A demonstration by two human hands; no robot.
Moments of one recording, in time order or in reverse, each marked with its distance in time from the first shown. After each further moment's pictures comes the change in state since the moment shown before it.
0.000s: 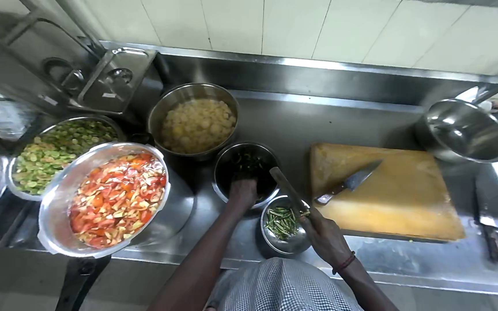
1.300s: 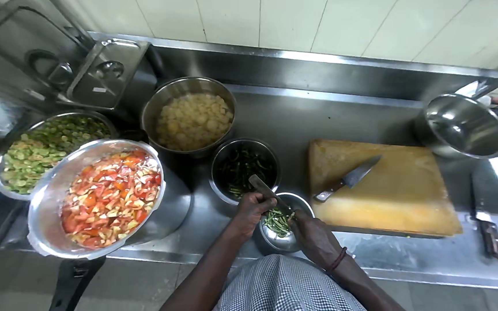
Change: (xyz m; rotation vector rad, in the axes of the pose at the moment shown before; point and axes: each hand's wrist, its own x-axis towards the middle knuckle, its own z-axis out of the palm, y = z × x) left_hand -0.084 0.029 -0.003 -1.557 -0.073 -0.066; right_hand -0.001 -0.036 -0.005 -0.147 -0.241 0.005
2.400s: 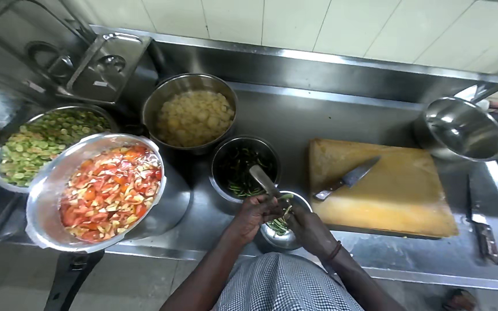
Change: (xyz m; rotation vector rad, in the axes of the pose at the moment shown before) left_hand -0.002 -0.013 0.001 -0.296 -0.082 -0.073; right_hand 0.011 0.002 -0.002 0.281 -0.042 -0.001
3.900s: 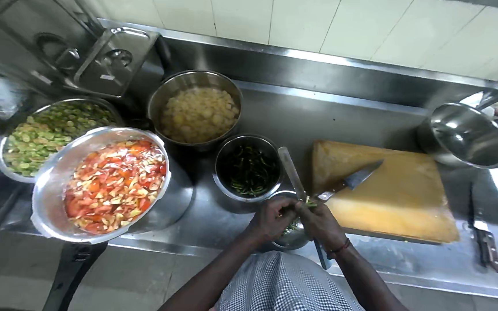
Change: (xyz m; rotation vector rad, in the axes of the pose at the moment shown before) left_hand -0.004 -0.005 0.018 0.841 -0.179 0.448; right_hand 0.009 0.016 -0.004 0.619 0.126 0.034
